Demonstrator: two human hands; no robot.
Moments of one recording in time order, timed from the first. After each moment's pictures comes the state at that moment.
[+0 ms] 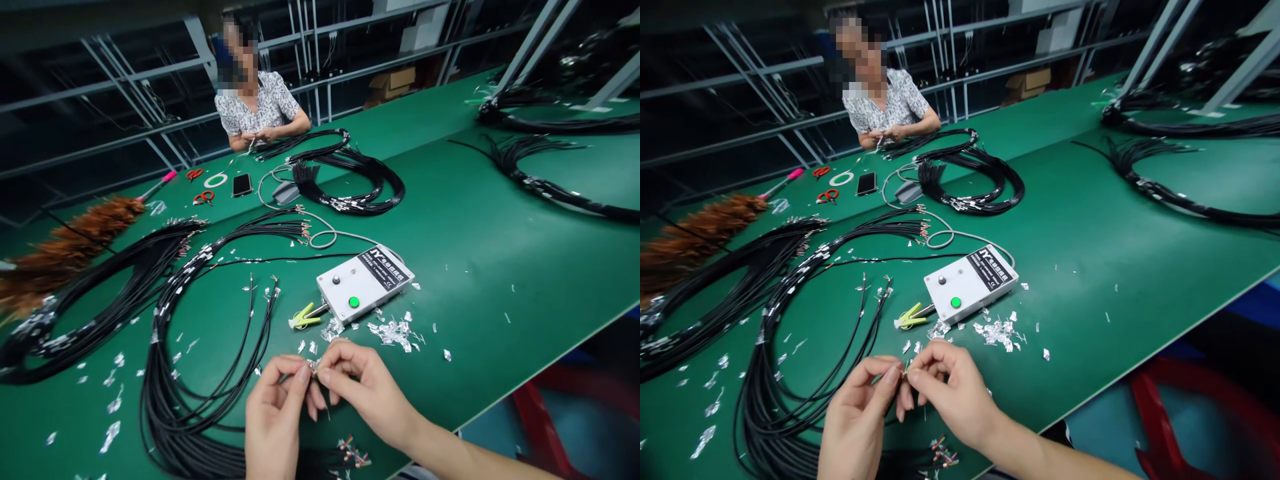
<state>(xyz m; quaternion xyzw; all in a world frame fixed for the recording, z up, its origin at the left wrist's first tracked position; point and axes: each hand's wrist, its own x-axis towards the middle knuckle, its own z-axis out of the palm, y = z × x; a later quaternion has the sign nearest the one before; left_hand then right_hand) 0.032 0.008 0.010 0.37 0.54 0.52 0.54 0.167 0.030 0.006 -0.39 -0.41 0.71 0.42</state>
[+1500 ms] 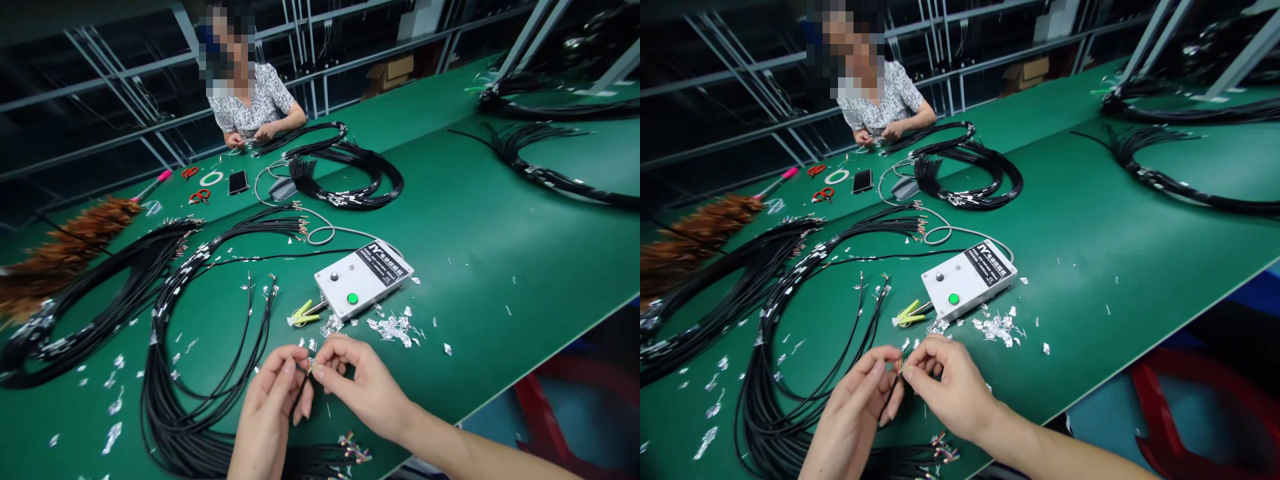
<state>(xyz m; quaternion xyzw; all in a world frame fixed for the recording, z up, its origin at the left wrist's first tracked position) 0.022 0.016 0.025 0.30 0.56 0.43 0.64 0.163 0.034 0.003 -0.45 -0.49 0.62 0.41</state>
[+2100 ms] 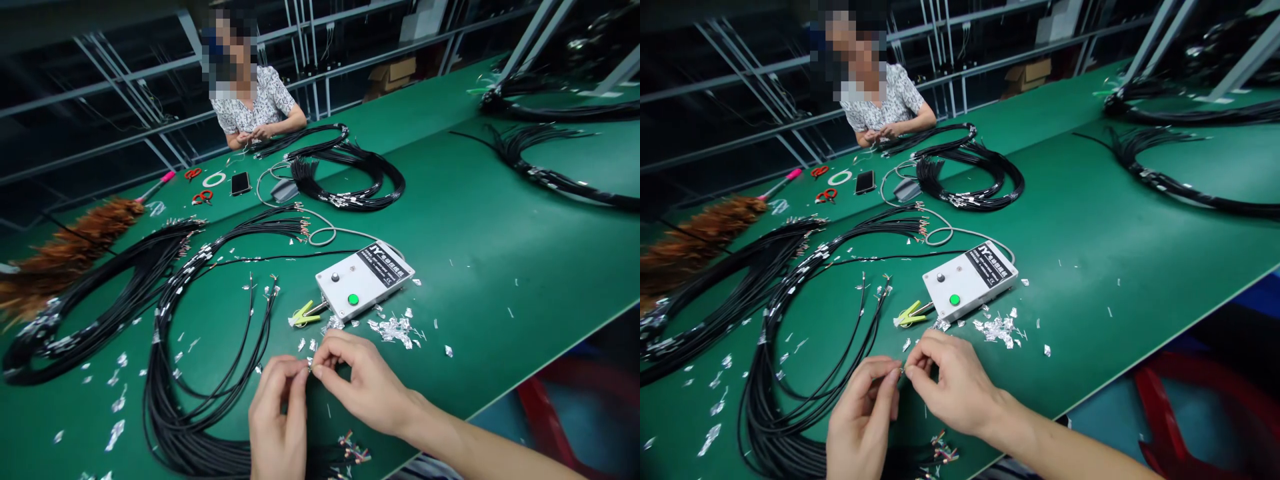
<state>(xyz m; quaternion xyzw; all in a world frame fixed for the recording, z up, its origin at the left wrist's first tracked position) 0.020 0.003 -0.004 0.54 0.60 0.45 0.37 0.171 0.041 0.000 -0.43 -0.65 0.48 0.39</state>
